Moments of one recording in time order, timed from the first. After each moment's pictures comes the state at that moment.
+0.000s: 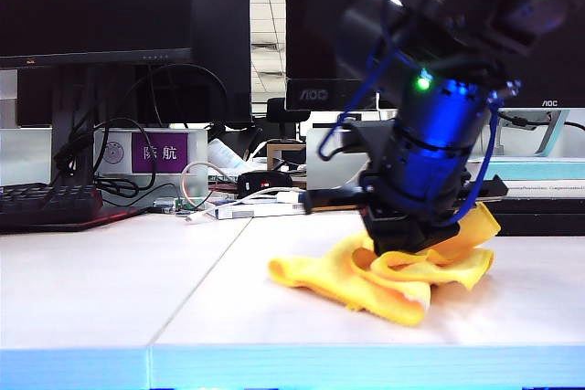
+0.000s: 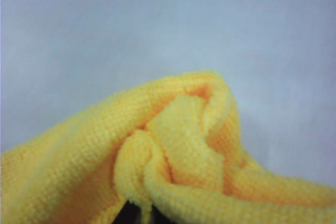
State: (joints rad) left arm -0.73 1.07 1.32 -0.67 0.11 0.07; right arm 0.69 1.69 0.82 -0.03 0.35 0.37
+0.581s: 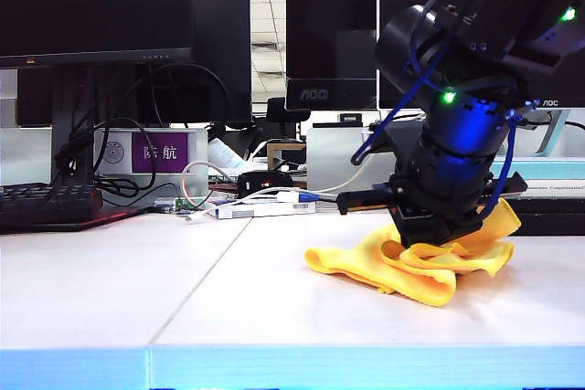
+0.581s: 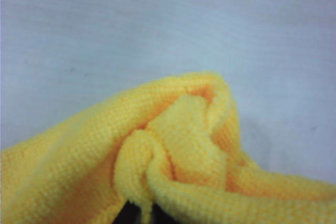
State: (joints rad) left arm -0.73 1.07 1.32 -0.67 0.11 0.07; right arm 0.57 1.71 0.81 0.09 0.33 0.25
